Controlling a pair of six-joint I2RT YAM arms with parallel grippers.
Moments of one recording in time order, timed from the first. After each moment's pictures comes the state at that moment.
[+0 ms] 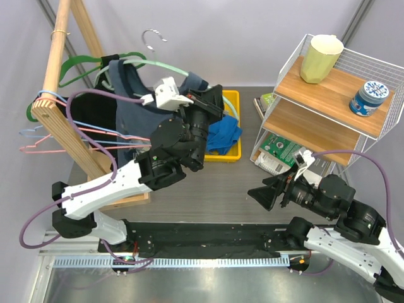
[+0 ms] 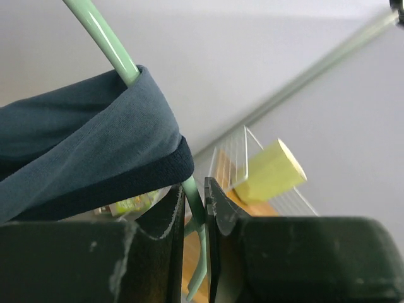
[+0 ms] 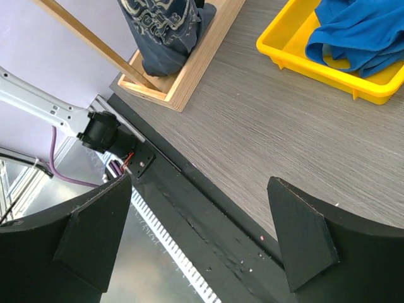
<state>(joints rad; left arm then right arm) -1.27 1.43 1.66 0.25 -1.12 -0.46 0.91 0.36 0.87 -0.73 0.01 0.56</state>
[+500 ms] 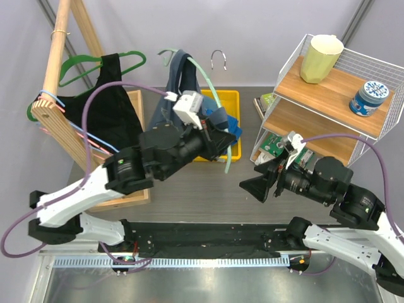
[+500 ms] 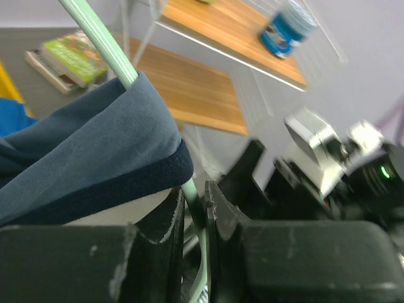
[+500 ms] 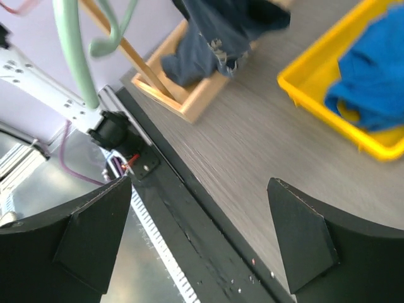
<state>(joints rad) -1.26 1.29 1.65 -0.44 -0.44 -0.61 0.91 0.58 1.05 -0.70 -0.07 0.41</state>
